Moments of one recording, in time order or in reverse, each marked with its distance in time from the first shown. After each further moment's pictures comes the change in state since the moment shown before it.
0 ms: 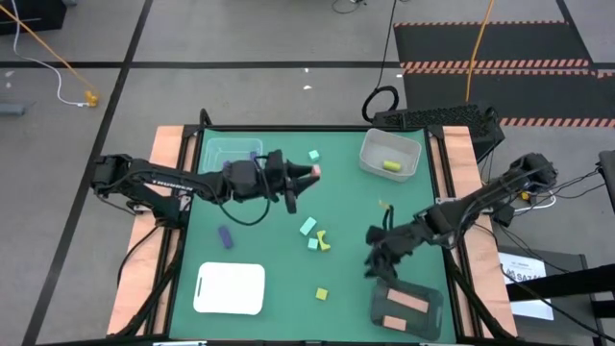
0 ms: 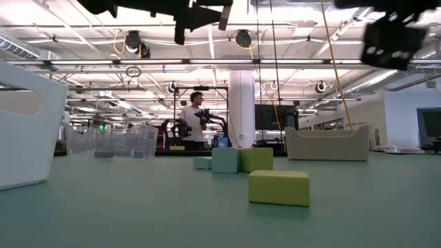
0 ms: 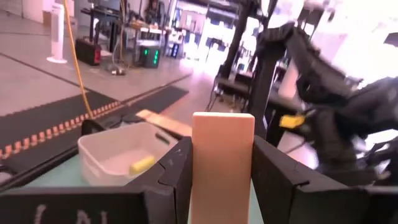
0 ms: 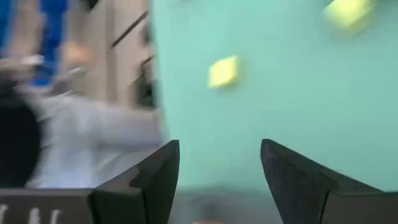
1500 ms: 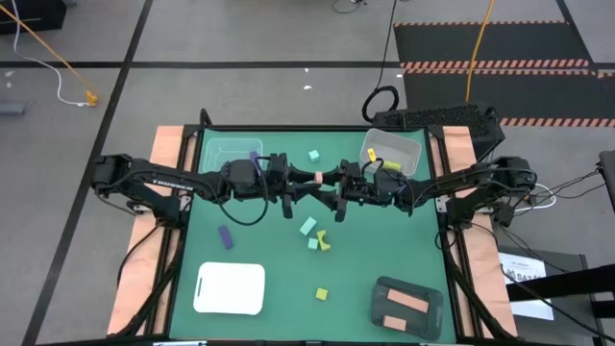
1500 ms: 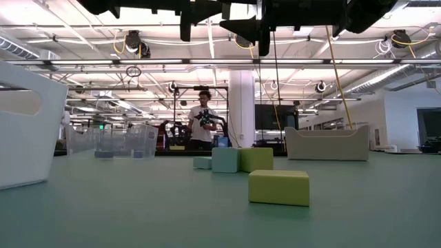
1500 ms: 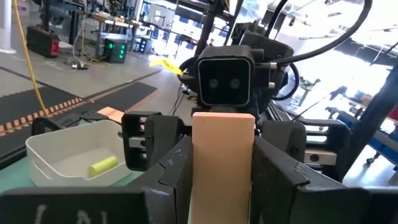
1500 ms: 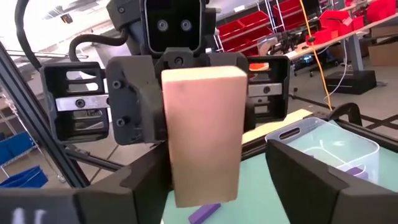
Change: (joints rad) left arm 0.008 0.000 0.000 0.034 0.143 -0.050; right arm -0.423 0.264 0.000 1.063 0.265 -0.562
